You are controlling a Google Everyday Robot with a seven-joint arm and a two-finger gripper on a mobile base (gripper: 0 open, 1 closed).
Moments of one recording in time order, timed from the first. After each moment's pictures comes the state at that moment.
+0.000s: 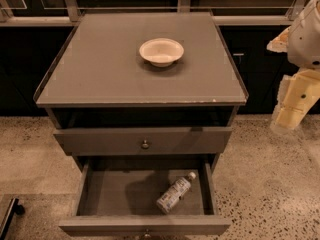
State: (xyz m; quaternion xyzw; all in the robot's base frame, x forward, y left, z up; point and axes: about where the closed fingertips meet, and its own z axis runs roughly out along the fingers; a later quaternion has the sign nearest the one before) arm 0.438 -0.217 0.976 -0.60 0.78 -0.03 0.16
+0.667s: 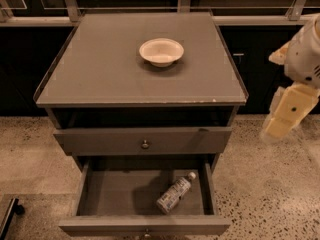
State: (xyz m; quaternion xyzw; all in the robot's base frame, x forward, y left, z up) arm 0.436 -0.217 0.957 -0.56 0.81 -0.02 0.18
